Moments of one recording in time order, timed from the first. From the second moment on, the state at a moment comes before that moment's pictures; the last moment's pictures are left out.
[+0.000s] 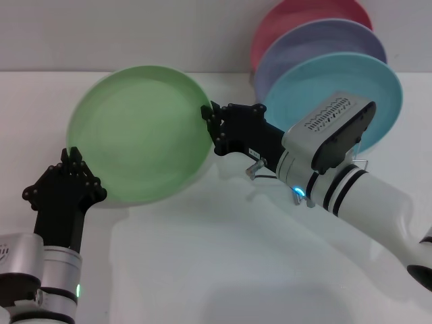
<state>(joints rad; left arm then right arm) -0.22 -2.08 2.86 0.87 -1.65 1.32 0.52 0.67 2.09 0.71 0.46 -2.59 -0.73 0.27</state>
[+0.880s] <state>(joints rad) -0.23 -2.08 2.85 0.86 -1.62 1.29 0.49 0.66 2.09 0.70 0.46 -2.59 -0.73 0.27</state>
